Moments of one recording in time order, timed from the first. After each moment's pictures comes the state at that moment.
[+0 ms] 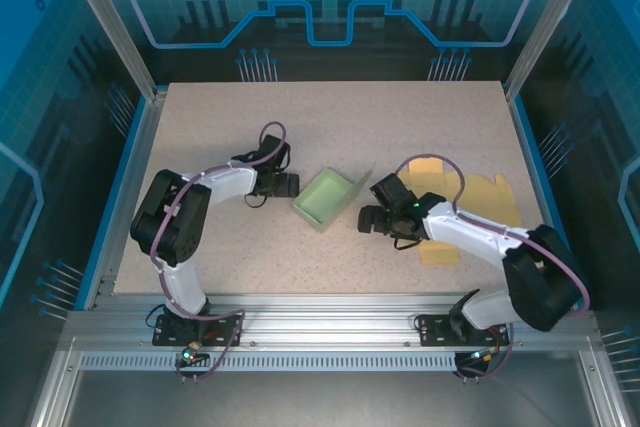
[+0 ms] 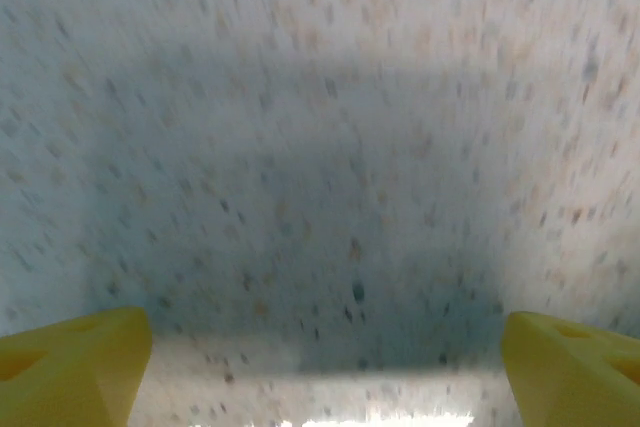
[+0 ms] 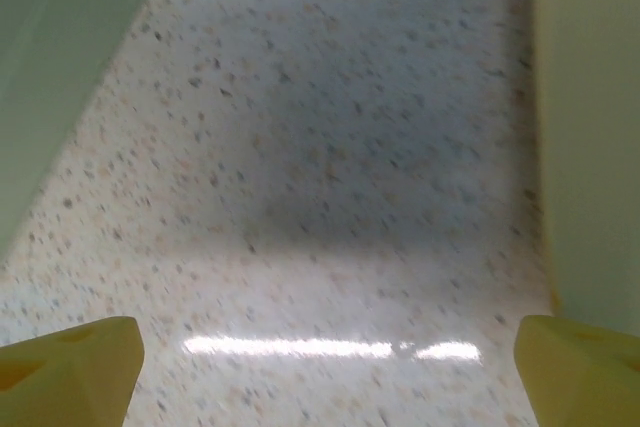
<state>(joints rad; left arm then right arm) -0.38 1.84 1.07 -0.39 -0.13 -0.40 0.62 1.42 0.78 -0.54 0.10 0.75</state>
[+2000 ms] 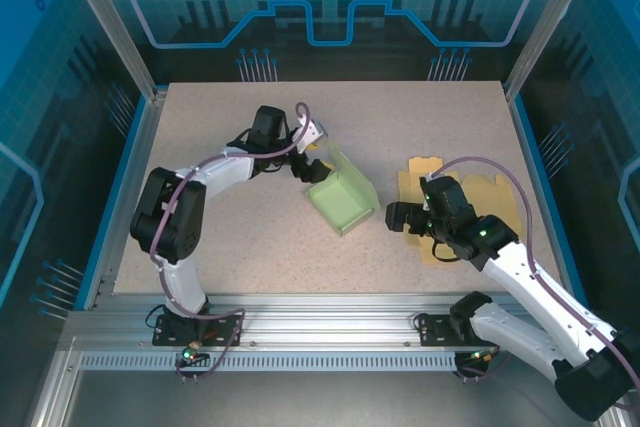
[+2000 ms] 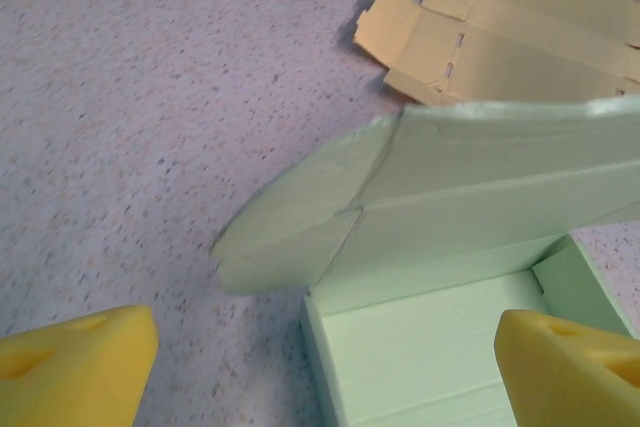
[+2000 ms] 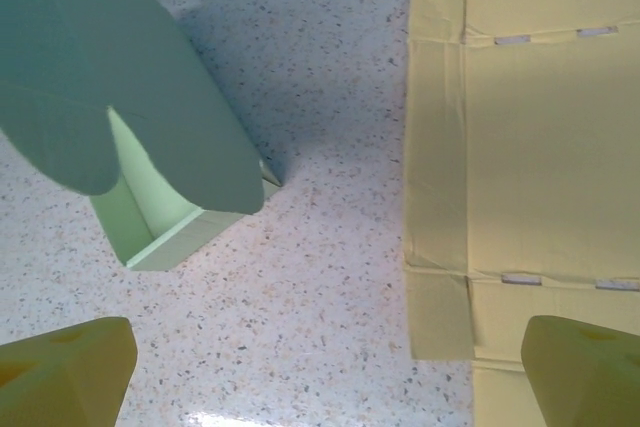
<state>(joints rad) -0.34 1.86 1.24 -0.09 0.69 0.40 0.52 0.85 0.75 -0.75 0.10 0.55</state>
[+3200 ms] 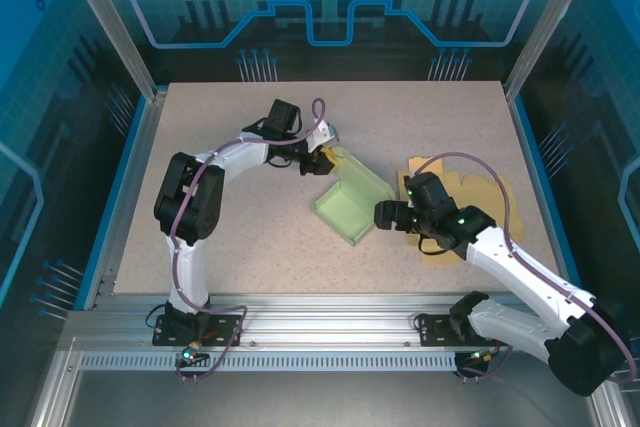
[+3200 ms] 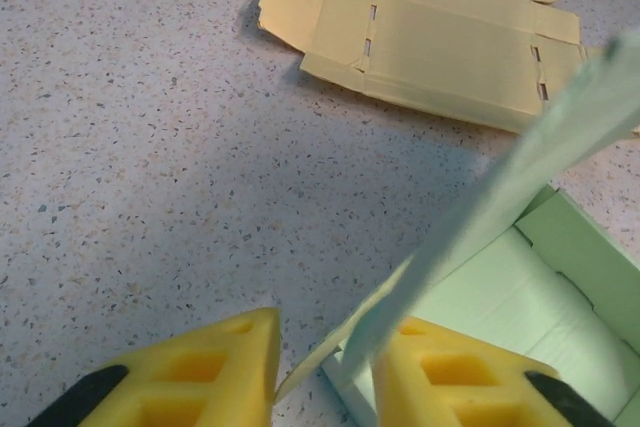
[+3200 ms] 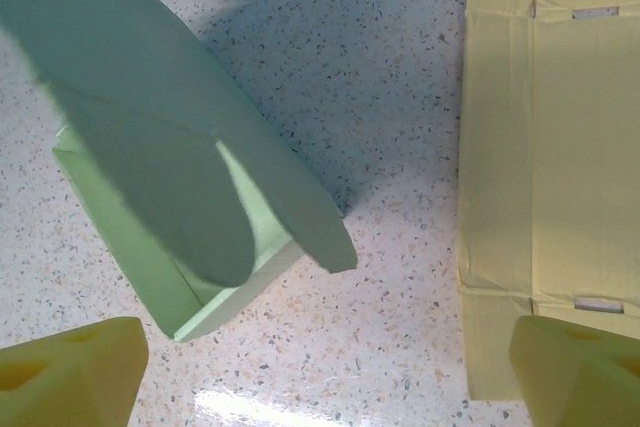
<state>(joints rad) -0.35 2.05 1.47 -0.33 0.84 0.59 0.56 1.01 0.73 -0.64 0.07 0.57</state>
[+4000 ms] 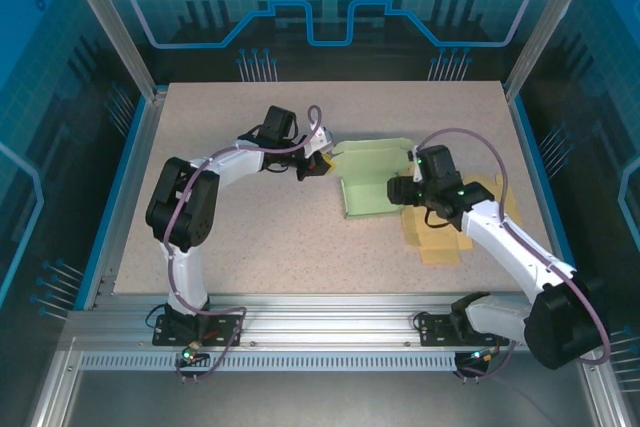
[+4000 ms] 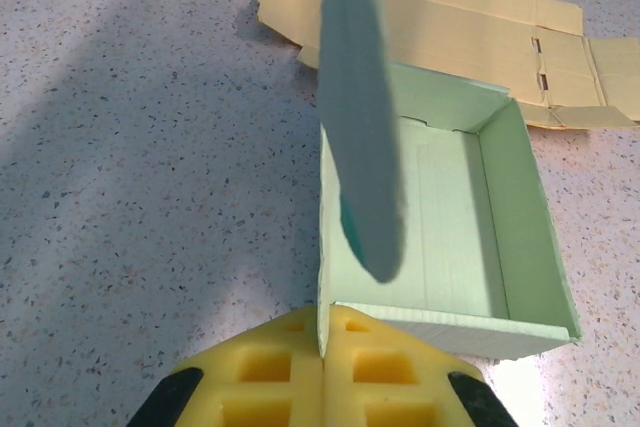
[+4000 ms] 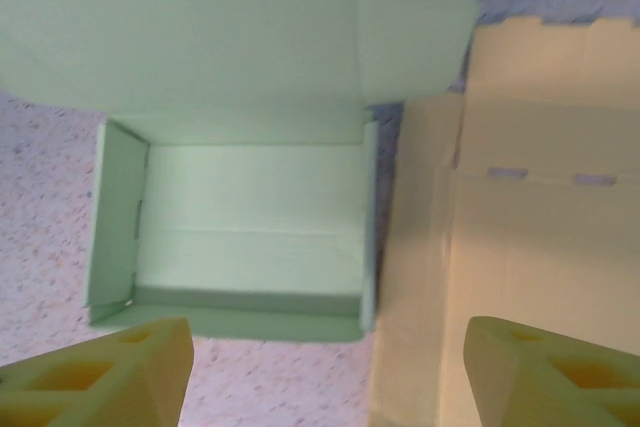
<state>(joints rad) -0.35 1.97 1.35 -0.23 0.82 0.57 0.34 1.18 0.85 -0.52 0.04 0.27</state>
